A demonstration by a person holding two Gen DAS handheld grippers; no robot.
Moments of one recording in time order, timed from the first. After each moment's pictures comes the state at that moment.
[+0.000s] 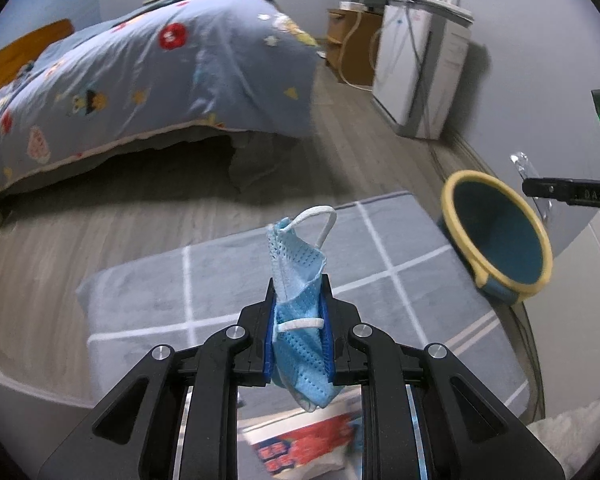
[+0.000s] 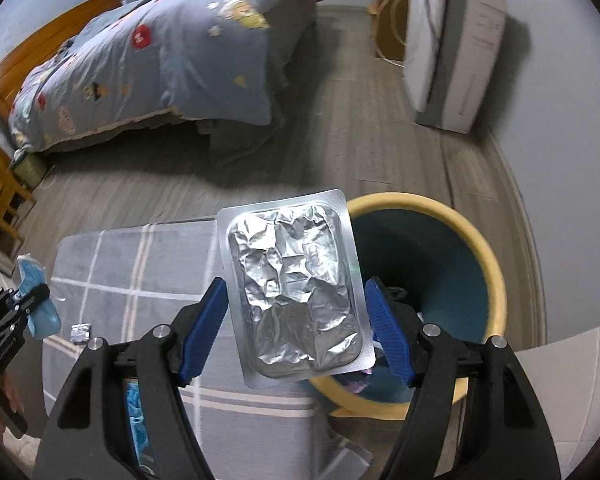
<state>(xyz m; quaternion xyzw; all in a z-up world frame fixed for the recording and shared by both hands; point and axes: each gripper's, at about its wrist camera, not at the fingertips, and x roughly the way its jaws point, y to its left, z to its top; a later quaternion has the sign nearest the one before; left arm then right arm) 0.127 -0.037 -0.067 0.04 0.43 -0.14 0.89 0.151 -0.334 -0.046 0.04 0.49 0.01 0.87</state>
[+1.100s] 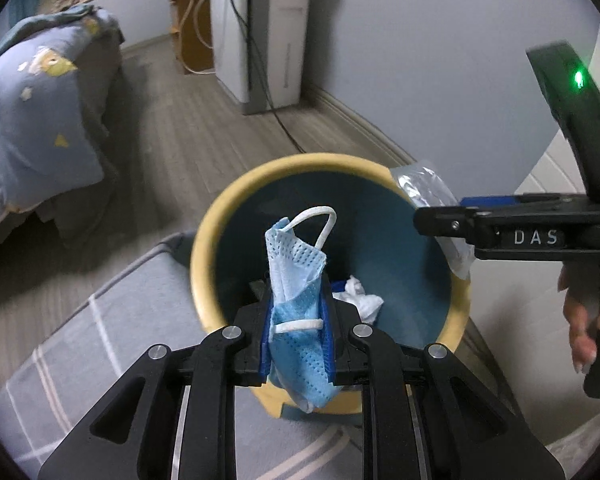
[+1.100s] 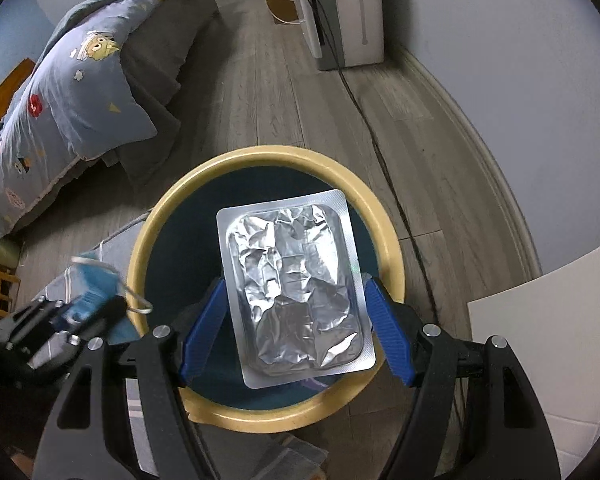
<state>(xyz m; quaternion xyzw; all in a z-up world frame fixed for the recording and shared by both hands) 0.177 -0.317 -0.116 0.13 0.44 -0.33 0.83 0.141 -0.483 -0.110 0.17 0.51 -0.07 0.84</state>
